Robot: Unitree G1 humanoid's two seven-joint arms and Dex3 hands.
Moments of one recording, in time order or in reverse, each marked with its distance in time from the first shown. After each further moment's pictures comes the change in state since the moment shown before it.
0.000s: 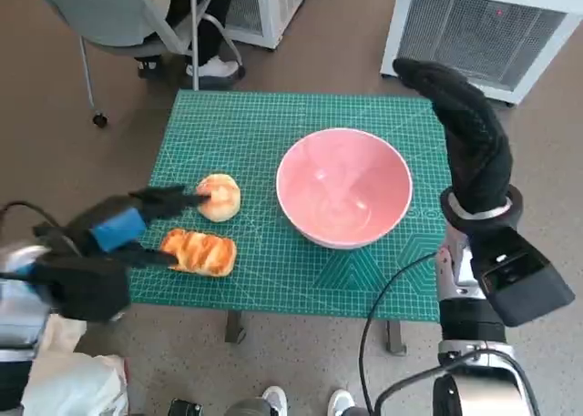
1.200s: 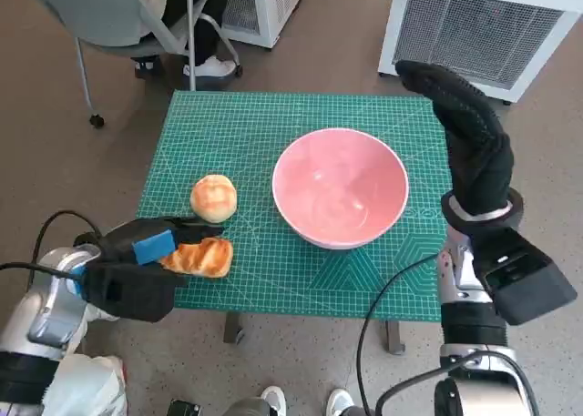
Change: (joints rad) left arm -0.050 -0.048 -0.155 0.135 0.147 0.047 0.037; right arm 0.016 -0.005 0.004 -0.006 0.019 0.024 -0.014
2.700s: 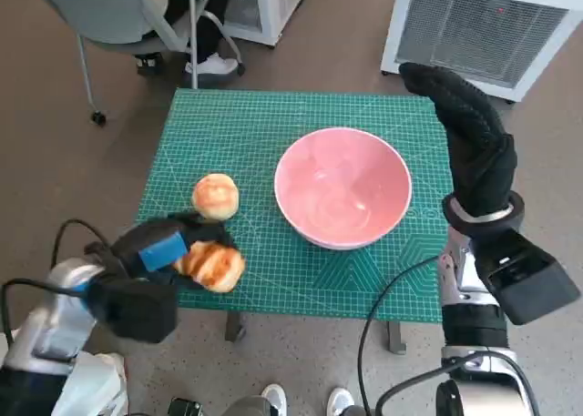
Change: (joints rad) left arm 0.072 -0.031 0.138 -0.336 -0.194 -0.006 0.076; right arm 0.009 -0.006 0.009 0.006 0.012 0.006 0.000
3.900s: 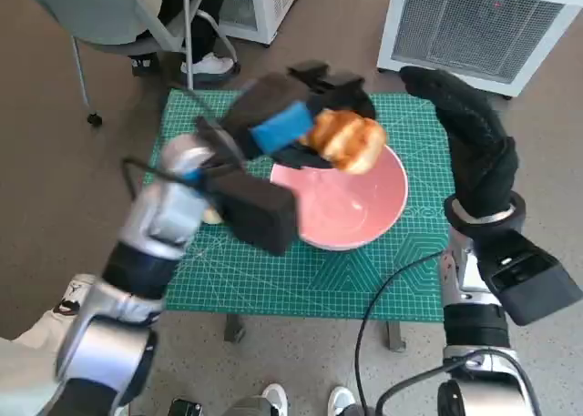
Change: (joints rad) left arm -0.740 -0.447 -0.265 0.627 0.269 -0.111 0.271; right arm 0.001 -0.006 -0.005 0.015 0.025 -0.019 0.034
